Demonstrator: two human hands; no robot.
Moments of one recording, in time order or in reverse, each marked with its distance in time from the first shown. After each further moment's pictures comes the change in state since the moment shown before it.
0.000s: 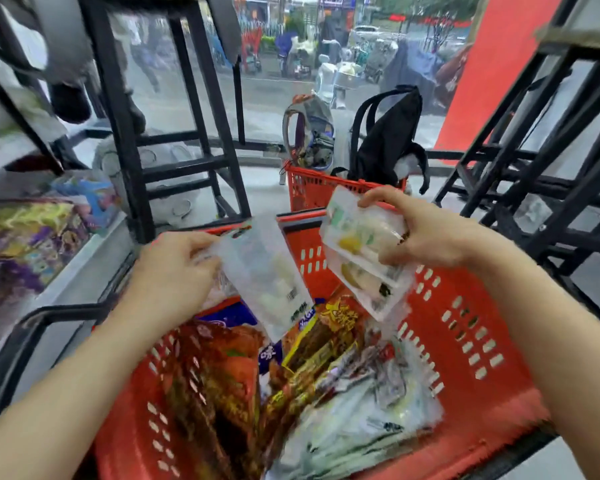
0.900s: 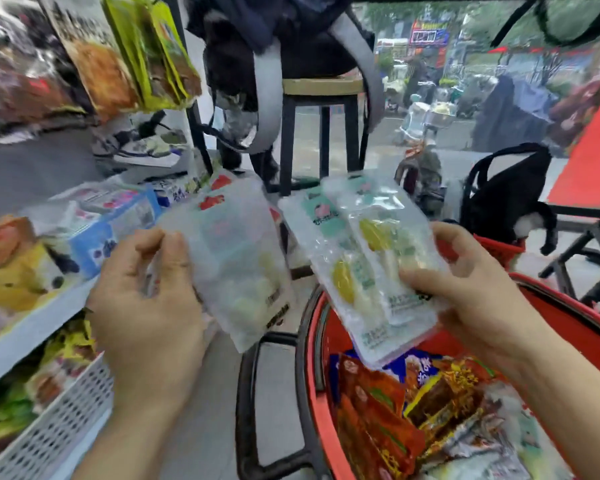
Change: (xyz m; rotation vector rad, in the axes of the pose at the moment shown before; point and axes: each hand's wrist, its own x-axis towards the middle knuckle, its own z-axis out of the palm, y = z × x) left_hand -0.054 -0.045 -0.185 -0.410 0.905 -0.048; right_hand -0.005 -0.197 0.057 1.178 0.126 -0.160
